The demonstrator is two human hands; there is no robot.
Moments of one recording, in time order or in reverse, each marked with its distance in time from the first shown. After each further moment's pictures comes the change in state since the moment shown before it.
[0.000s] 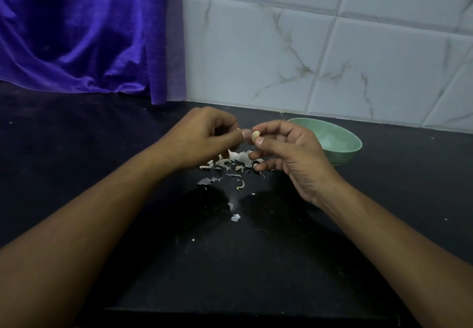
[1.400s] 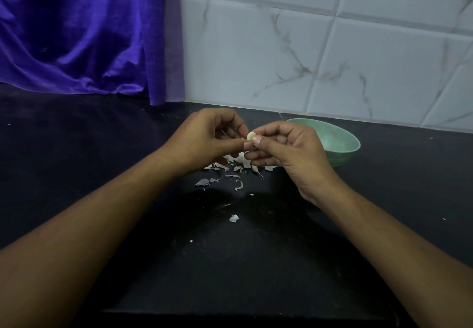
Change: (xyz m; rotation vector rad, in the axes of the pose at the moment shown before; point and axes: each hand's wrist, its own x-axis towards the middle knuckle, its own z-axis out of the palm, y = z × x) left_hand 0.002 -0.003 0.012 -0.244 0.021 -0.081; right_hand -0.002 -0.003 0.001 -0.106 0.007 -0.087
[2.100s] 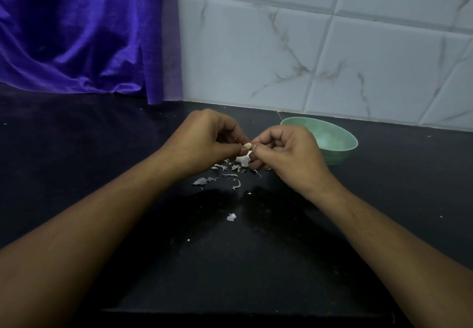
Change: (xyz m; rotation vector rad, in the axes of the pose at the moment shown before) left_hand -0.002 0.003 0.002 0.198 0.013 0.069; right_hand 0.001 0.002 0.000 -0.365 0.043 -0.073
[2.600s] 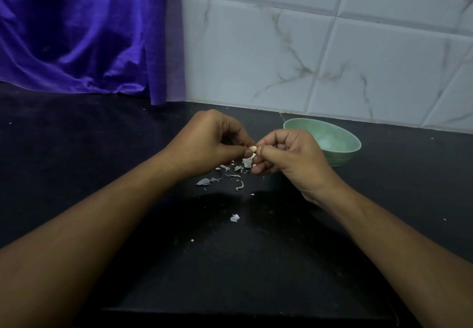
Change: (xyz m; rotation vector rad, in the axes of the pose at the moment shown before) left_hand 0.000 -0.003 -0.001 -0.037 -0.032 0.045; right_hand -0.003 -0.004 -0.001 0.247 -0.071 0.140
